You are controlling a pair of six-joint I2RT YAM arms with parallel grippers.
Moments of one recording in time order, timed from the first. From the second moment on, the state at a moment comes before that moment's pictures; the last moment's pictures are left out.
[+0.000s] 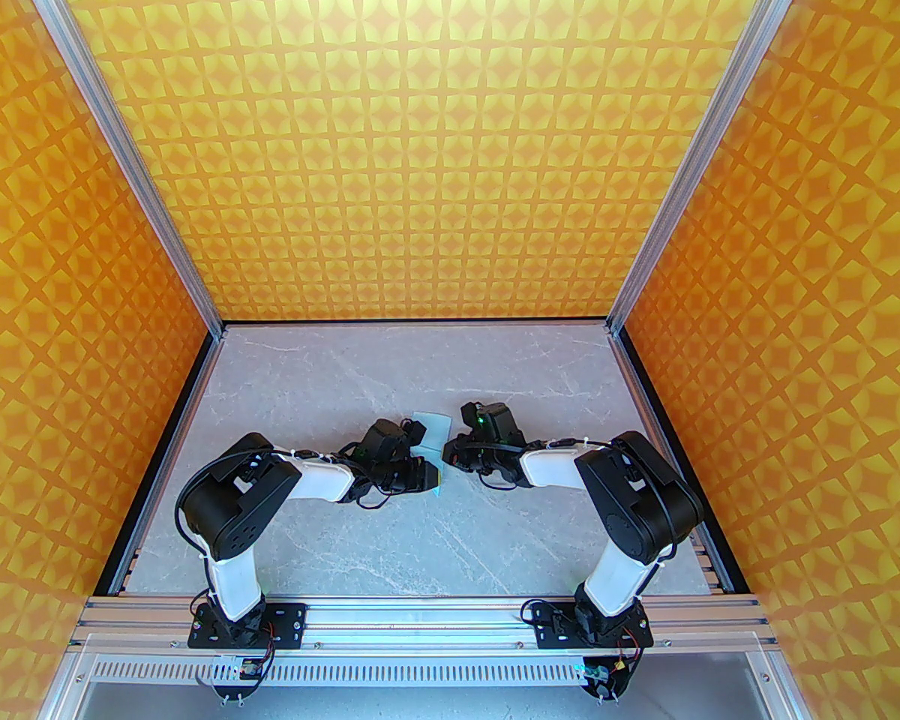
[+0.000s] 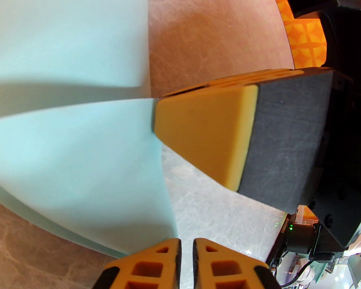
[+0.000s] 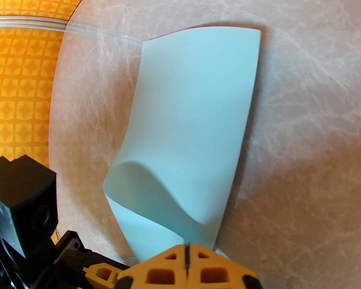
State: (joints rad) left arm -0.72 1.86 0.80 0.33 0.54 -0.78; right arm 0.45 1.75 0.72 0.22 -0.45 0.72
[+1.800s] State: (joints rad) left arm -0.72 1.90 0.81 0.33 0.55 -0.79; right arm 0.45 1.75 0.72 0.18 -0.43 0.71
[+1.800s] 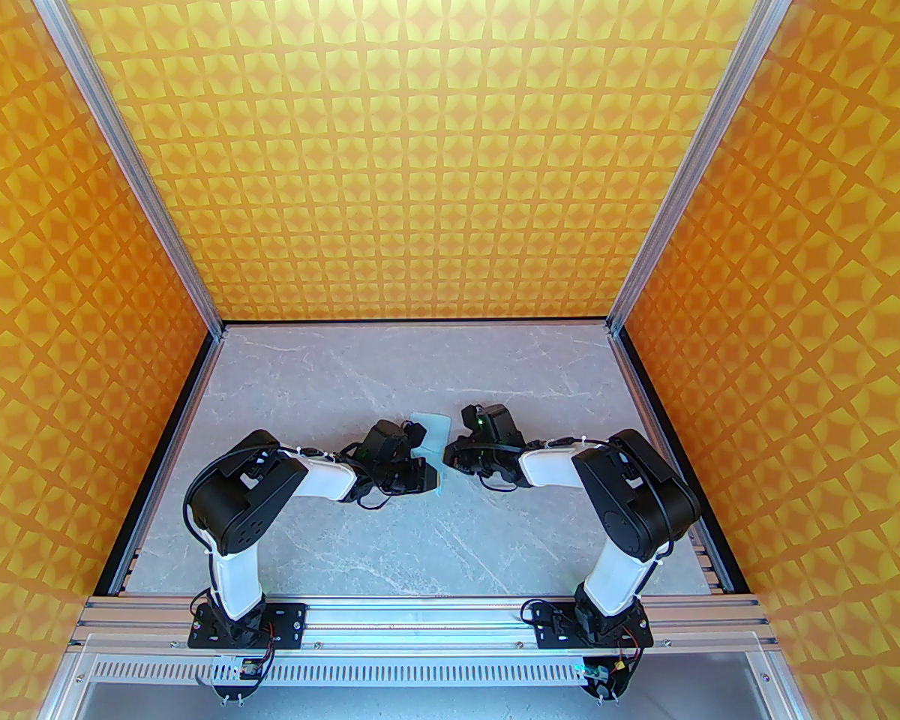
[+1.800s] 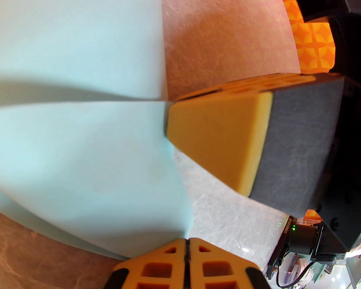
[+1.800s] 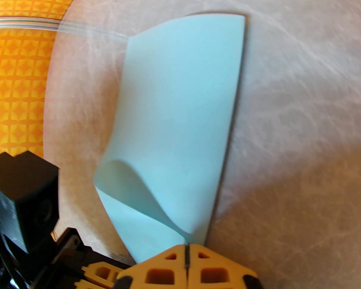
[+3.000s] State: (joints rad) left arm -0.72 1.90 0.82 0.32 0.55 -0.80; right arm 0.45 1.71 0.73 0.12 -0.43 0.67
